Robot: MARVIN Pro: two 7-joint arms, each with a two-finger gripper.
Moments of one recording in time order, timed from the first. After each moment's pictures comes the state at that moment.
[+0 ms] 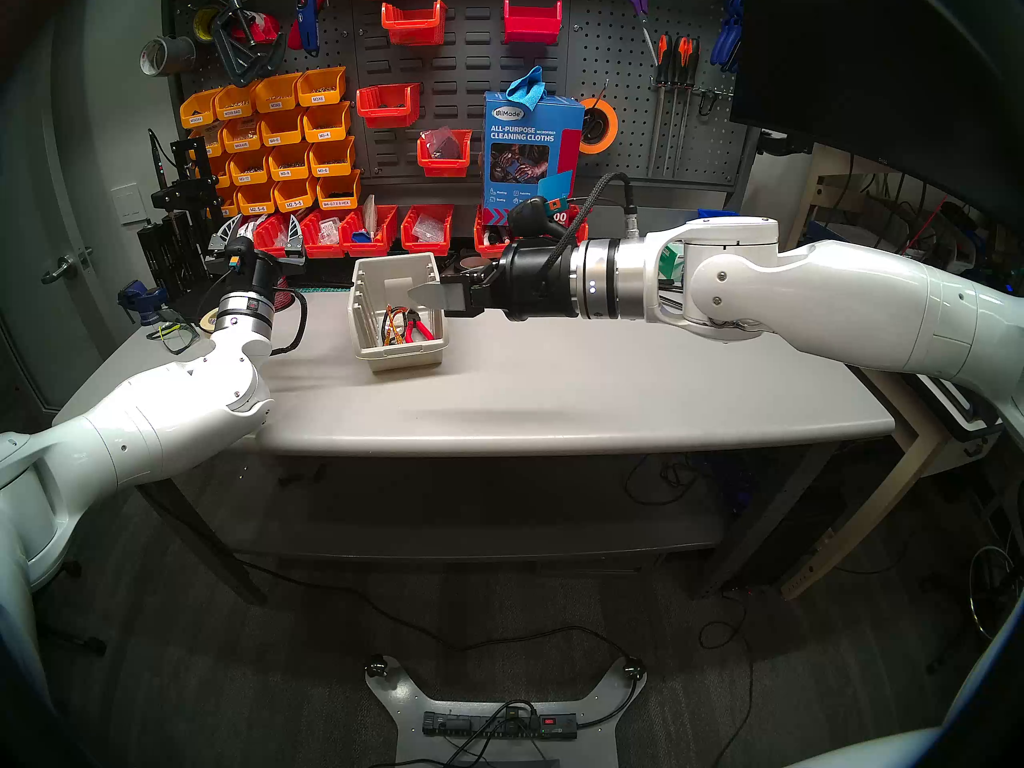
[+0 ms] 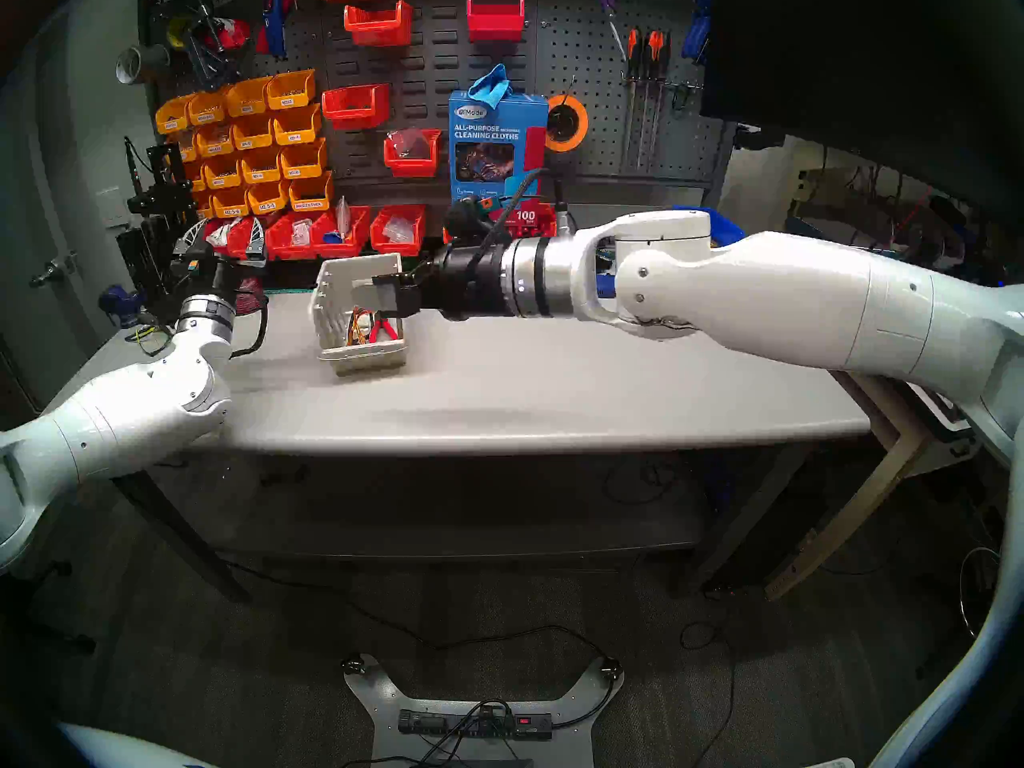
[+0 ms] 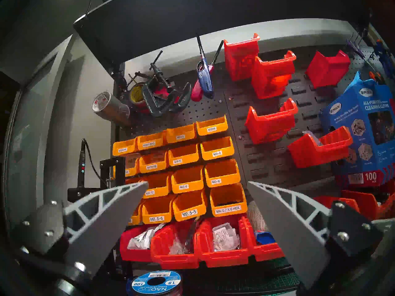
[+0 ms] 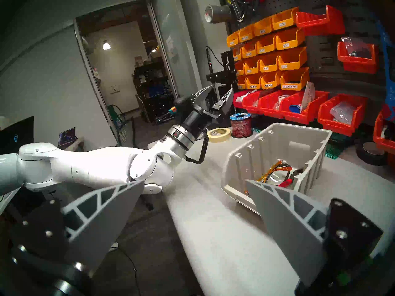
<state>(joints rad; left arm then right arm) 0.56 -0.61 -0.21 -1.20 -0.88 -0.72 0.69 0.11 -0.70 -0.22 -1.83 1.81 0.12 0.23</state>
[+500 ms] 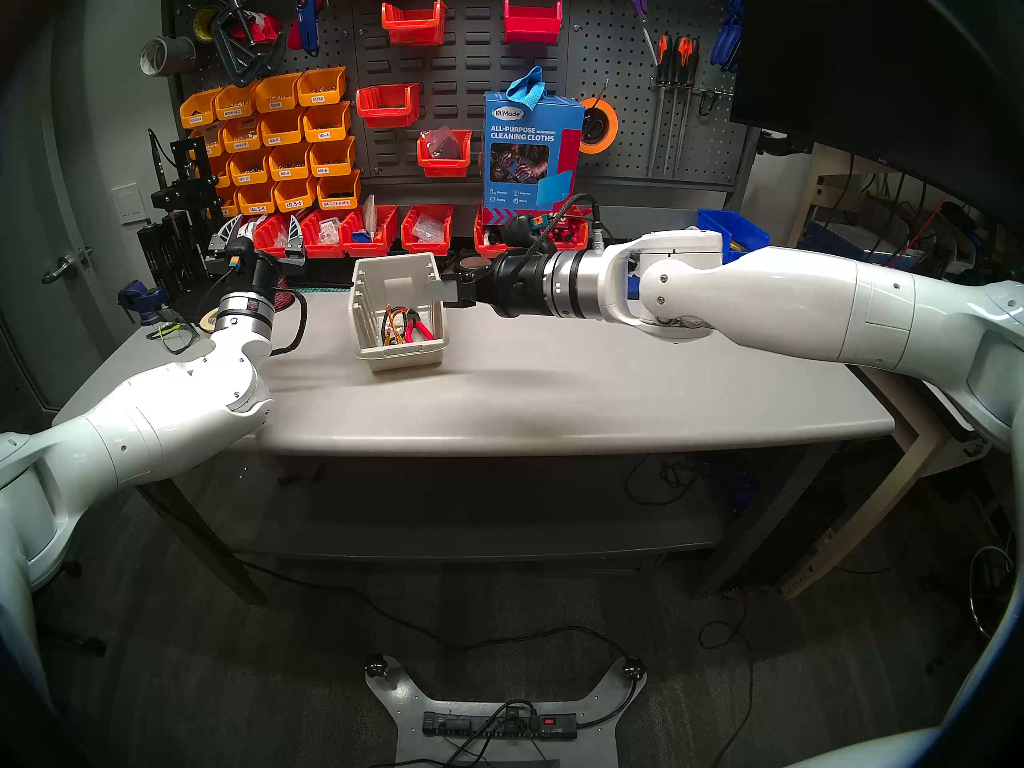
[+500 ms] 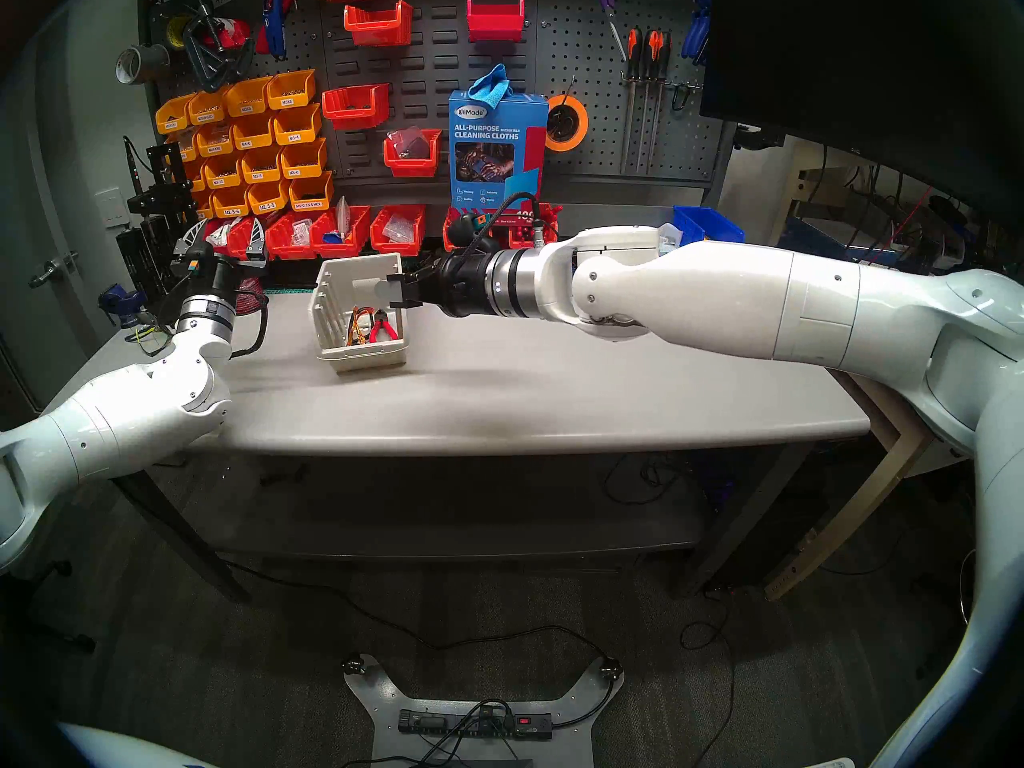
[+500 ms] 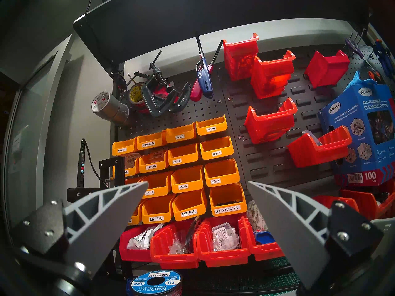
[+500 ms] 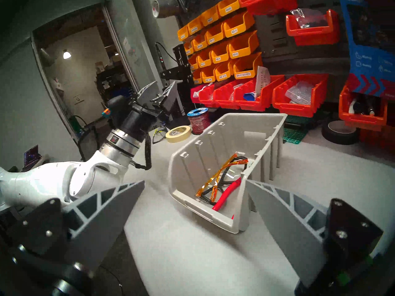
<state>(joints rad) 0.57 -0.61 -0.21 -1.20 -0.88 -0.72 0.69 0.05 -0.87 -0.23 -1.61 1.86 0.10 0.10</state>
